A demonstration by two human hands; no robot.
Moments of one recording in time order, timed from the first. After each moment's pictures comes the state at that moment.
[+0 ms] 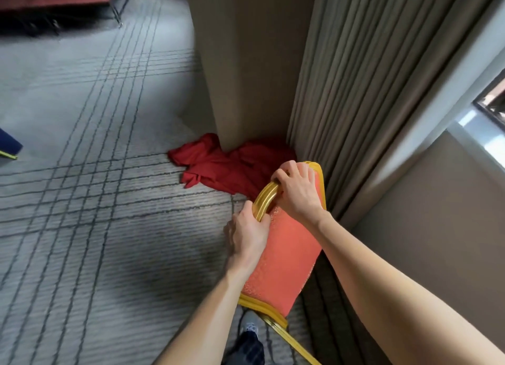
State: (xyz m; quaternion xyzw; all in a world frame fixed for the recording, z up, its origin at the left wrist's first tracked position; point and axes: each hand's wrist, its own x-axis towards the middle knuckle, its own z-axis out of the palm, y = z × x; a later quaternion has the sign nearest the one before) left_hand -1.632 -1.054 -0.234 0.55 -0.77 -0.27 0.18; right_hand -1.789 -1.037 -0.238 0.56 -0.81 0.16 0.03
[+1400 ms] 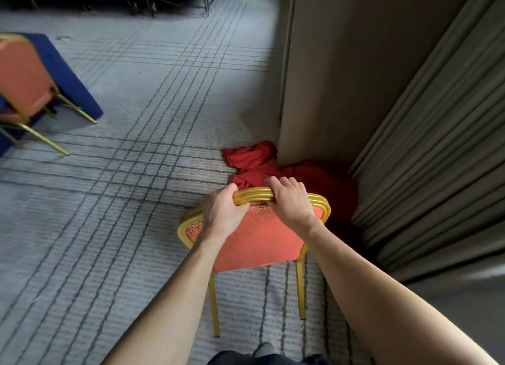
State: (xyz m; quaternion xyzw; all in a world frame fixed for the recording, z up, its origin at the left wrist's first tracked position) left_hand -1.530 -1.314 -0.229 0.60 -0.74 -0.20 0.20; right_hand -1.711 -1.284 -0.252 0.68 -0.73 0.10 -0.06
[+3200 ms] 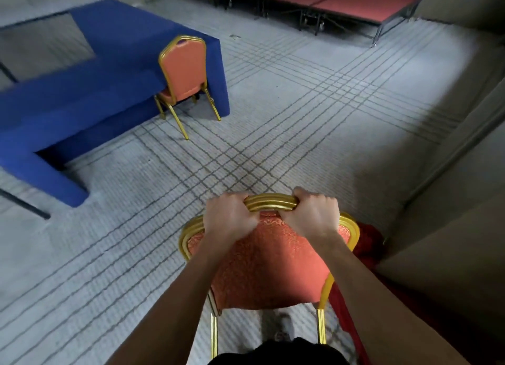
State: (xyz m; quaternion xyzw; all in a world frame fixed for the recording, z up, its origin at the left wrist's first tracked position) left_hand -1.406 -1.675 -0.173 0.79 -0.60 -0.05 0.13; right_hand -1.583 -1.737 -0.201 0.80 -0.57 0.20 -0.03
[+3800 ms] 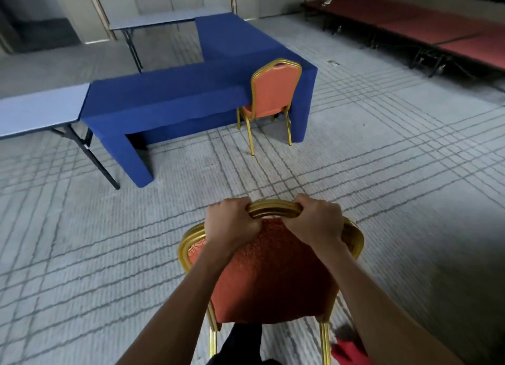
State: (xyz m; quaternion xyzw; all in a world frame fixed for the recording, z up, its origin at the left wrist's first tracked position) left_hand -1.249 -1.797 -0.167 0.88 -0.44 0.01 0.16; right_hand -1.389 -1.934 -0.203 0.88 -0.36 0.29 -0.04
